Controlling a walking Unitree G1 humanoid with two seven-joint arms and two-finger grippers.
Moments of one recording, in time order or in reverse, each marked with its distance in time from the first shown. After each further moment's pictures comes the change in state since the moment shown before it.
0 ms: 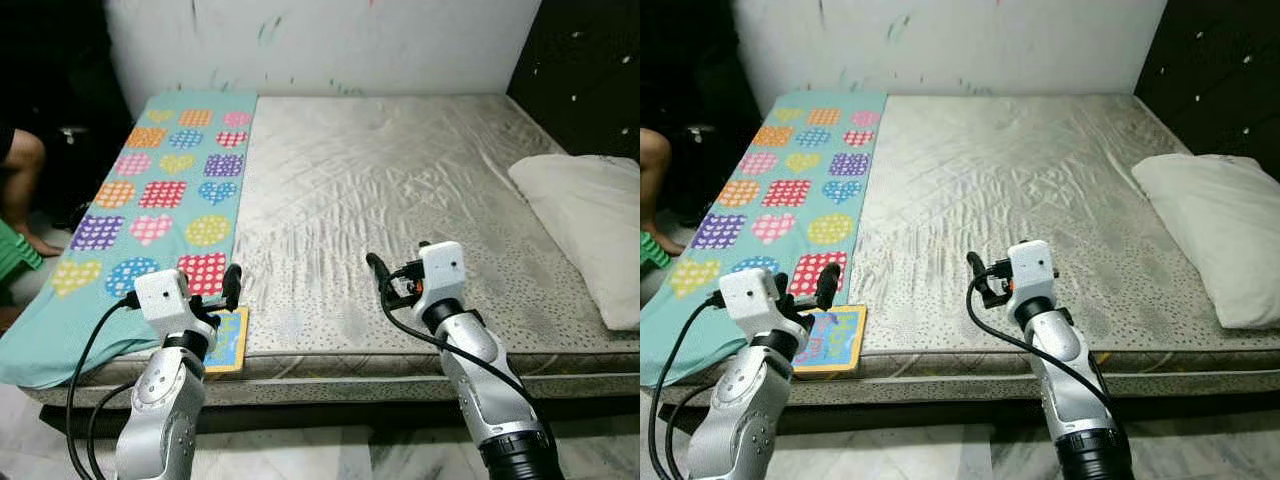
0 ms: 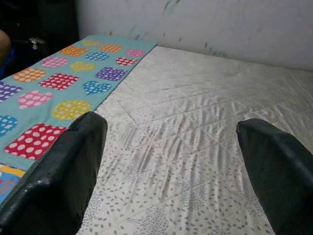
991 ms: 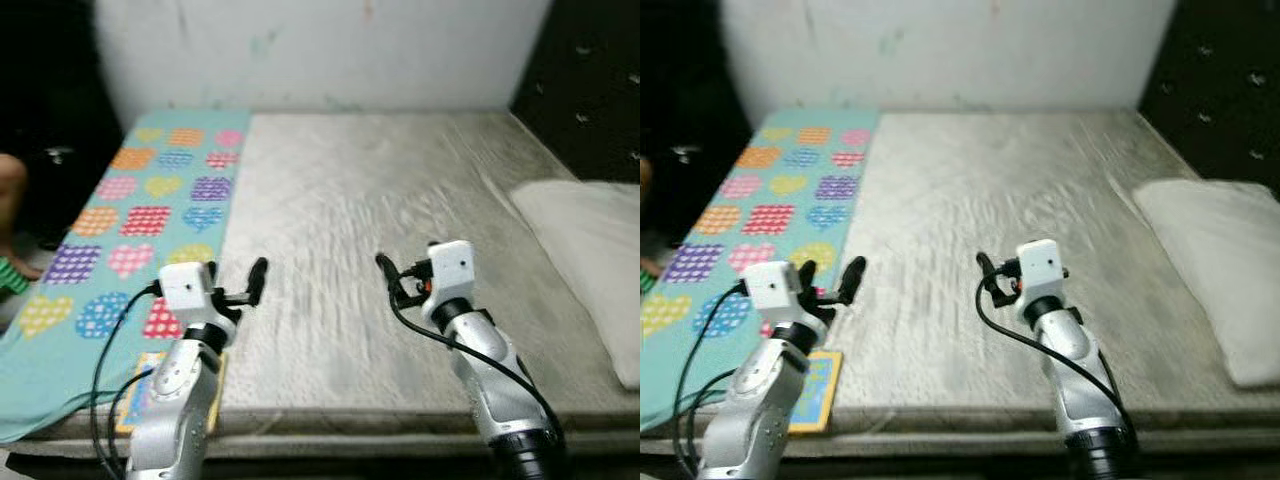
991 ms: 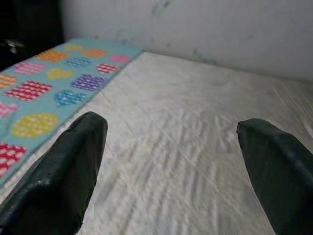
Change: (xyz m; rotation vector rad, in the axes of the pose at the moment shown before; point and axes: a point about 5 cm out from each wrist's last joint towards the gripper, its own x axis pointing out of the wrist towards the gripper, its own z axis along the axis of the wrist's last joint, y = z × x) left arm 0.006 -0.012 0.003 0.004 -0.025 -0.121; right arm 0.001 0.000 -0.001 0.001 0.009 0.009
